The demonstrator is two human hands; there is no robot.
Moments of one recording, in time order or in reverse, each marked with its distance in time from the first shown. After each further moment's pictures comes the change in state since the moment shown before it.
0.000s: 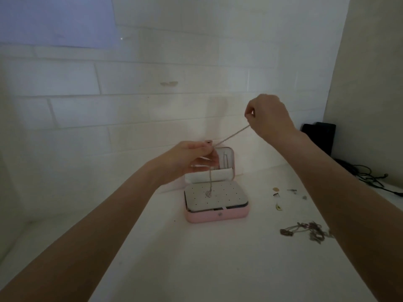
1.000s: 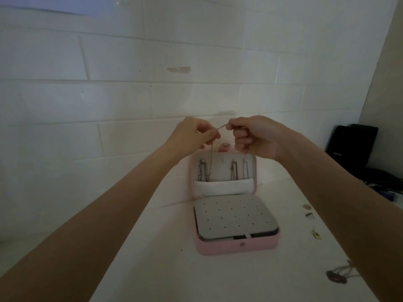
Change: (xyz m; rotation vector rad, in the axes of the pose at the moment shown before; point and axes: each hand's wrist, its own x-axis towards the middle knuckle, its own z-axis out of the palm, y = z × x) left_hand 0.080 -0.009 -0.053 0.507 0.353 0.241; right_hand 0.032 -0.025 0.079 1.350 -0.642 0.582
